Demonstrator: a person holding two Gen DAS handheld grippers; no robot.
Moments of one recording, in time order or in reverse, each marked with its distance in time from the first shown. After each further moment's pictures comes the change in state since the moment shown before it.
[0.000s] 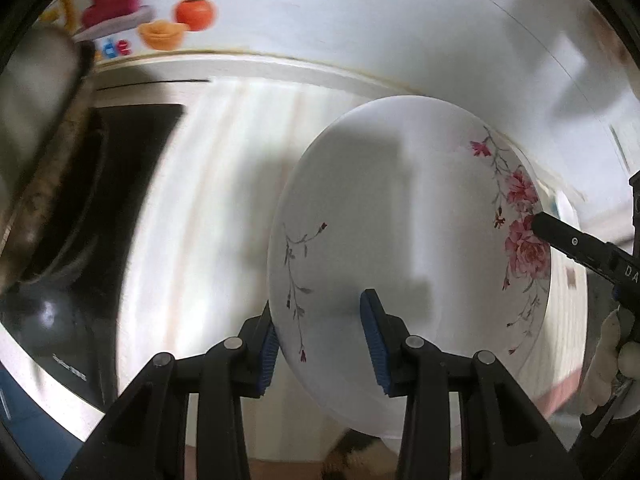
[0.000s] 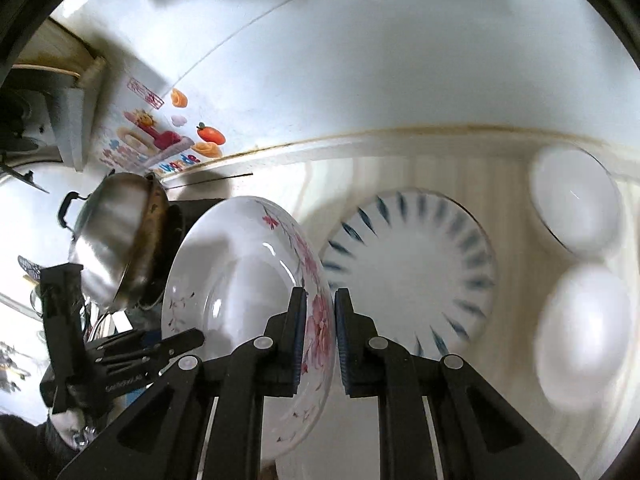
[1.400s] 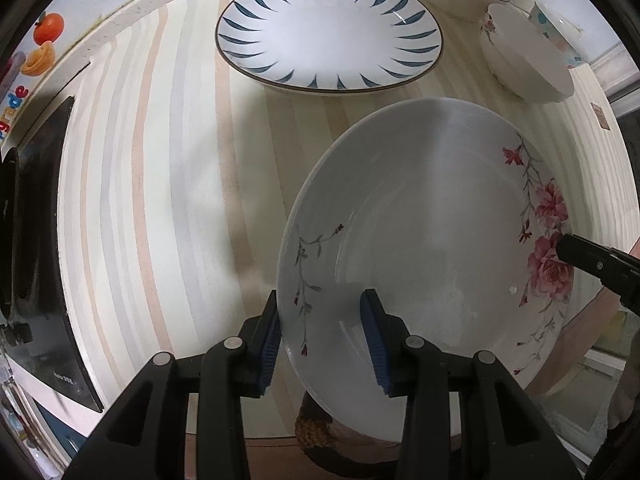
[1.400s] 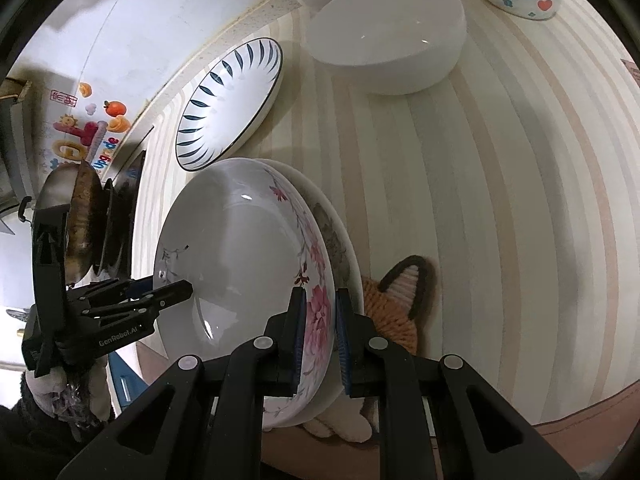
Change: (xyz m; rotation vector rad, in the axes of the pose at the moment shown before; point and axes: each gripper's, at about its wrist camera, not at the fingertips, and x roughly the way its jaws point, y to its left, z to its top) left arm 0.103 -0.092 -0.069 0.321 0.260 0.145; right arm -0.022 -0.106 -0.184 0.320 0.106 -0.116
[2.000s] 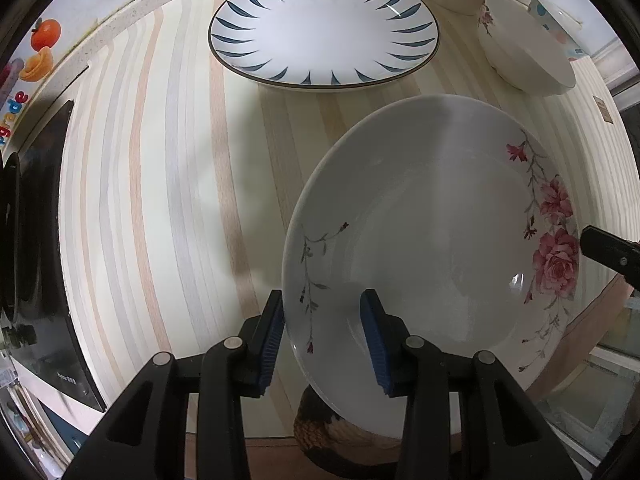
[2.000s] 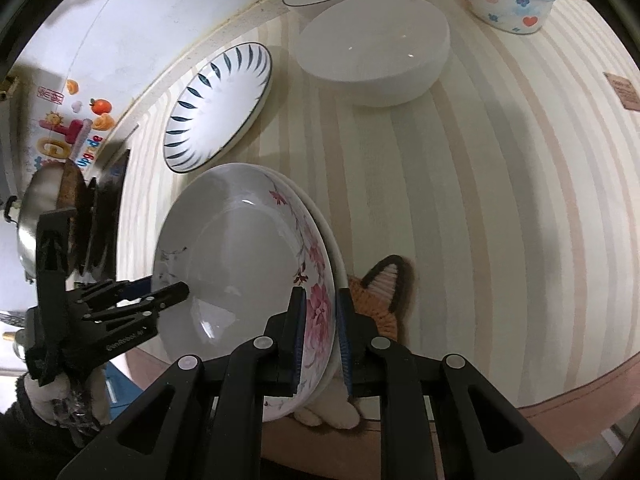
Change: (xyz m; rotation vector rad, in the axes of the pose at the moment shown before) left arm -0.003 -0.005 -0.003 0.009 0.010 0.022; right arm -0.012 0.006 0.003 -0.003 0.012 -0.091
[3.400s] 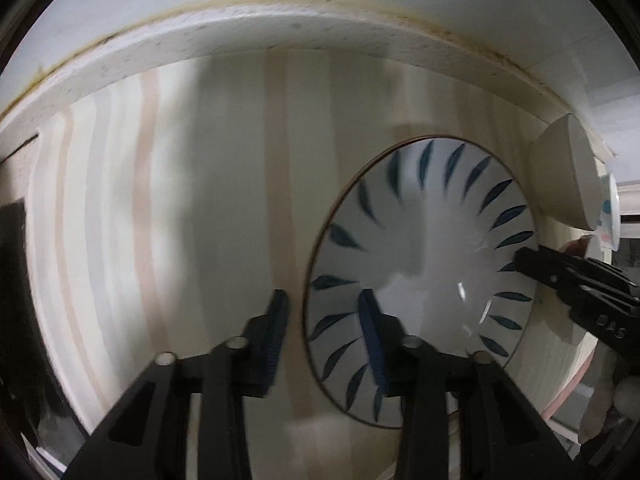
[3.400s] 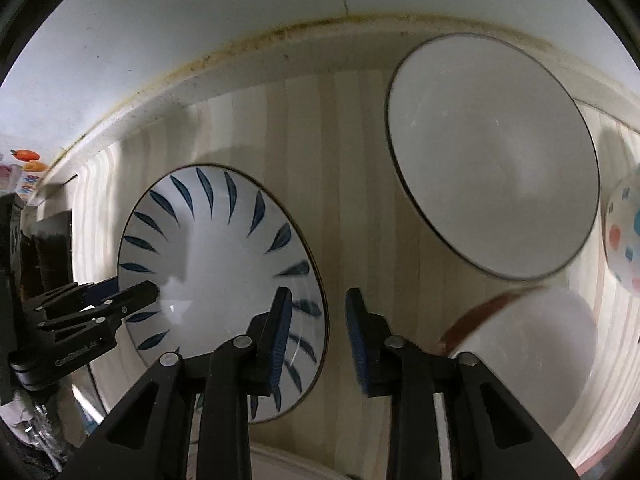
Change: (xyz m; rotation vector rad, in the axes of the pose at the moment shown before) left arm 0.028 0.108 0.203 -0.148 0.021 -0.206; right arm 0.085 0.077 0.239 -0.089 0.122 -0.188
